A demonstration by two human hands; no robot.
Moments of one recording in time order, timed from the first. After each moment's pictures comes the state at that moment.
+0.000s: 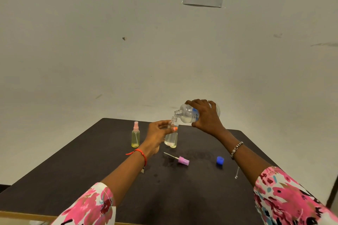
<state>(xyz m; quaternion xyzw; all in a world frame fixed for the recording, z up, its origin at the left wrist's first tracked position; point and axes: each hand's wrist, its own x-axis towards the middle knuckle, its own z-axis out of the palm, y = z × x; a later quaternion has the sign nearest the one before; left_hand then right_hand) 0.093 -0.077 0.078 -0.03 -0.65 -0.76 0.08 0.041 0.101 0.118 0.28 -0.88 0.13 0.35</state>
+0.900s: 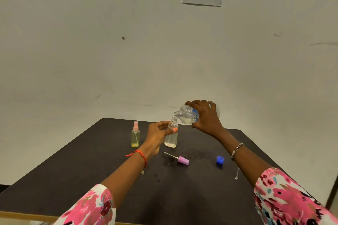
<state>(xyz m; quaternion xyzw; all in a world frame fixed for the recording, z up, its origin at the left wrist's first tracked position) 0.087 -0.076 0.071 -0.02 -0.64 -0.76 0.08 0.044 0.103 0.115 0.27 -0.88 0.13 0.36</state>
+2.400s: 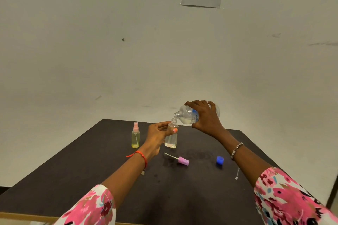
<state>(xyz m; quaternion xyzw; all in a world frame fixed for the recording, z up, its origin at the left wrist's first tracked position) 0.092 -0.075 0.073 -0.03 -0.64 -0.76 0.08 0.047 0.105 0.117 0.27 -0.89 0.12 0.36</state>
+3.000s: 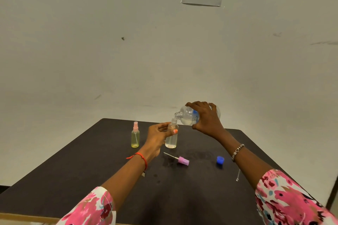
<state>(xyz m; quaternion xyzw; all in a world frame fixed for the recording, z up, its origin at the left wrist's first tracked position) 0.089 -0.074 0.068 -0.02 -0.63 -0.77 0.08 0.044 0.106 0.112 0.27 -0.89 0.14 0.35</state>
